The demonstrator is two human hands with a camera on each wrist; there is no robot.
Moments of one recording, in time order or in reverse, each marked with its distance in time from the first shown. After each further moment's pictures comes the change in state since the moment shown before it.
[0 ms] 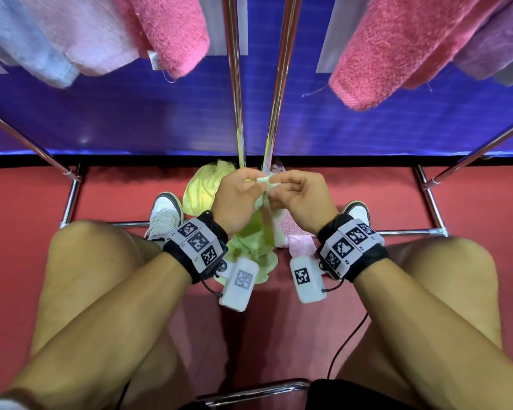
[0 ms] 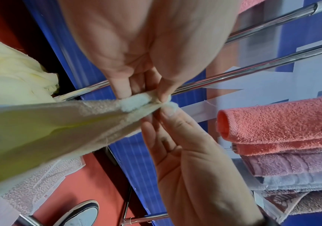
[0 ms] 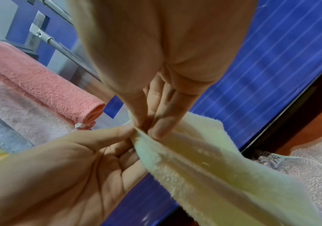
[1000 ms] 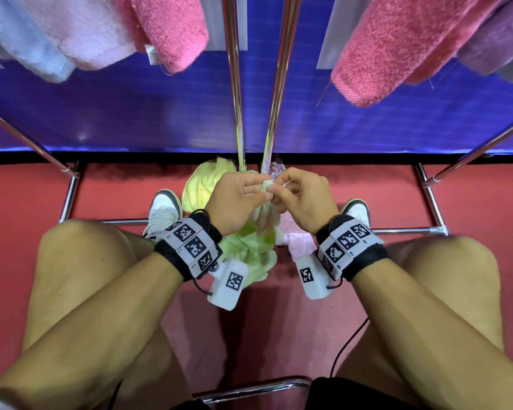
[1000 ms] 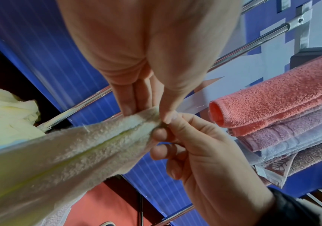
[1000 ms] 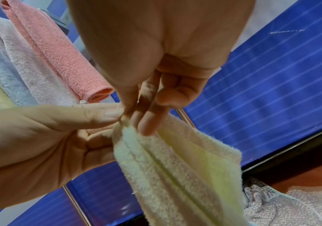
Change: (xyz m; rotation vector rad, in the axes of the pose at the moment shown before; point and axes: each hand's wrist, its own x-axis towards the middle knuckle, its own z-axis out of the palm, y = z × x) left_hand -0.004 0.002 -0.009 0.128 -0.139 0.031; right_hand 0.001 0.007 -0.010 -0.412 0.003 -0.158
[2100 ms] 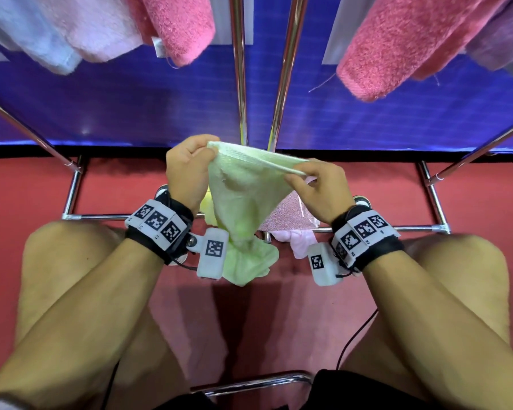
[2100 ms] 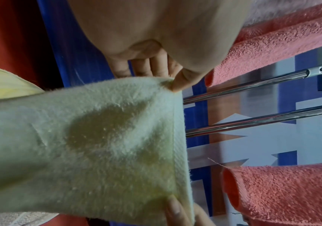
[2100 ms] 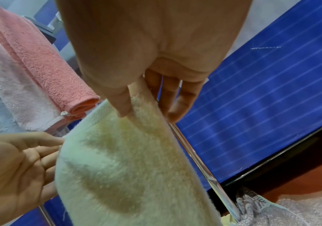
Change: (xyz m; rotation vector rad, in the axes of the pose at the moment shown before) left_hand 0.015 0.003 -0.057 -0.268 0.501 0.072; right_hand 0.010 0.018 -0.013 -0.217 0.138 -0.158
